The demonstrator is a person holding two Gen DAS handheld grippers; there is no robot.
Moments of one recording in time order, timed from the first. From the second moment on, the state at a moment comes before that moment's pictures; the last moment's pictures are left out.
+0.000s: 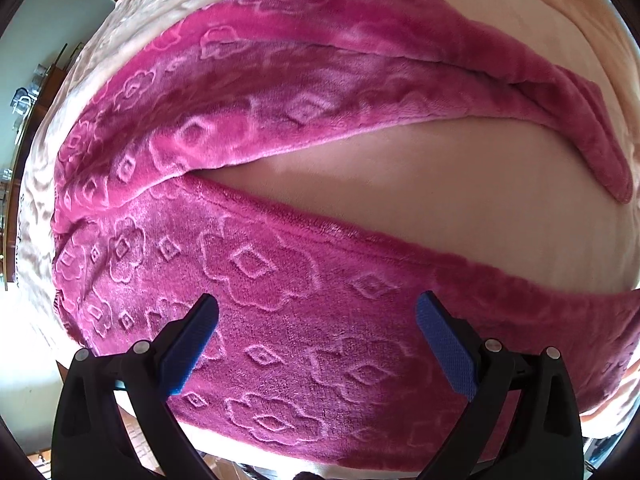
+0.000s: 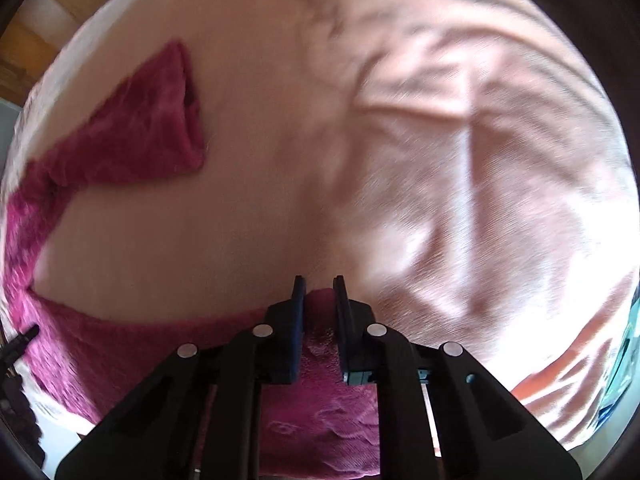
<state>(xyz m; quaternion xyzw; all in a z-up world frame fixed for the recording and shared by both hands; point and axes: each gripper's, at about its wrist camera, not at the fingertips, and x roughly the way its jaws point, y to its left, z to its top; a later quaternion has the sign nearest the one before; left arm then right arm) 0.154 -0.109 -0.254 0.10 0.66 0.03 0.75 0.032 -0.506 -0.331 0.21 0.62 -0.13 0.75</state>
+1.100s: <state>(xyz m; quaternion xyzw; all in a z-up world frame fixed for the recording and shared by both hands) 0.185 -0.093 -0.256 0.08 0.66 0.06 0.74 0.253 -0.505 -0.319 0.23 0.57 -0.03 0.79</state>
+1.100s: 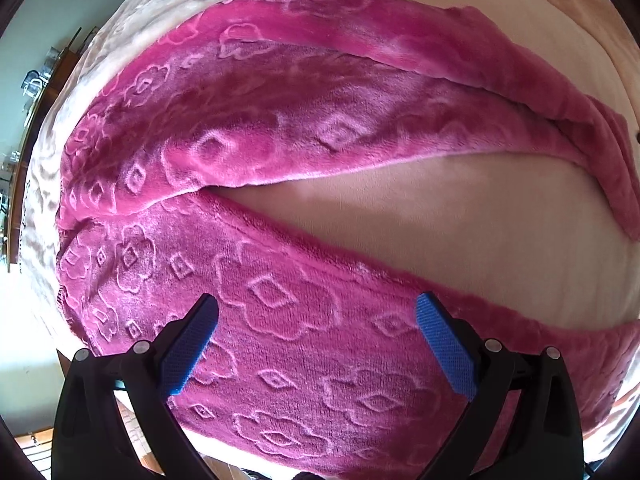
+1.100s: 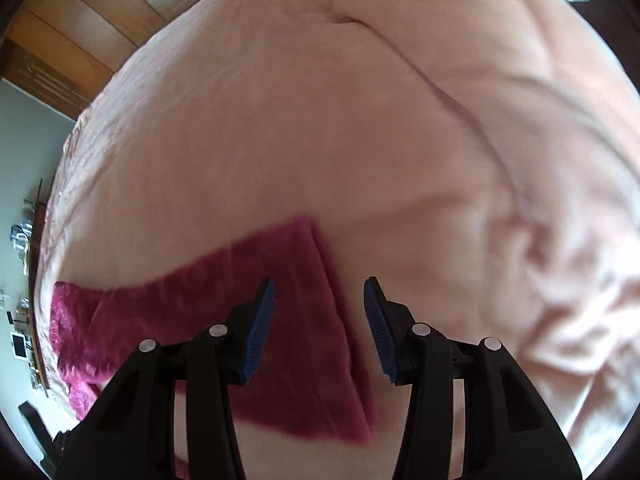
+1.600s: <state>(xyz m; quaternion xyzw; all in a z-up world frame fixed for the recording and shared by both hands) 0.221 -0.086 -0.265 0.07 0.67 0.08 0.74 0.329 -0.511 -0.274 0.19 0.52 -0.01 0.83</state>
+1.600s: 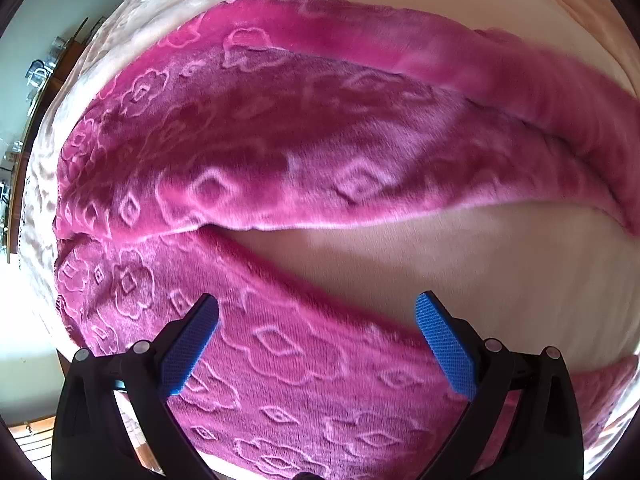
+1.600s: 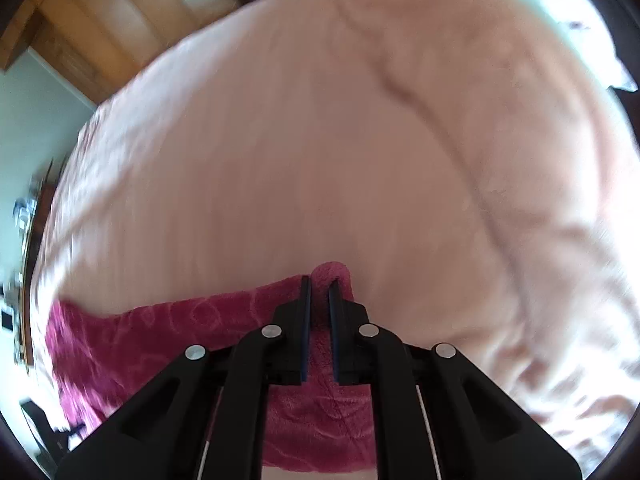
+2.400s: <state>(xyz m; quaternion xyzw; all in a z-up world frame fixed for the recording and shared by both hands) 0.234 -0.104 -0.264 0.08 0.67 0.07 0.74 0.263 -0.546 -0.339 0.31 0.56 -0.01 0.77</state>
